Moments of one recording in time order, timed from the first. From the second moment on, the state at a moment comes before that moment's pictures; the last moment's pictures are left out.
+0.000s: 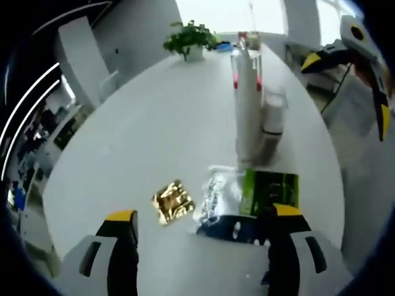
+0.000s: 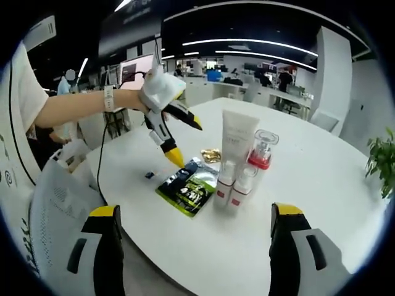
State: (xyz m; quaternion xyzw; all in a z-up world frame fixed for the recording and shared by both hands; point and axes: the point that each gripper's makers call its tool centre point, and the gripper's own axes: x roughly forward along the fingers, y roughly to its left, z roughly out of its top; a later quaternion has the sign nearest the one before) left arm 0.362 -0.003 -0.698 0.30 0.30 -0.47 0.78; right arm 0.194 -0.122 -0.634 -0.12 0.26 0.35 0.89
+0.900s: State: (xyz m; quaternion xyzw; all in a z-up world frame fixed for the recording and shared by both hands) left arm 0.417 -0.014 -0.732 0.30 0.36 -0.44 0.77; right arm 0.197 -0.126 -0.644 -0.11 0.27 0.34 0.89
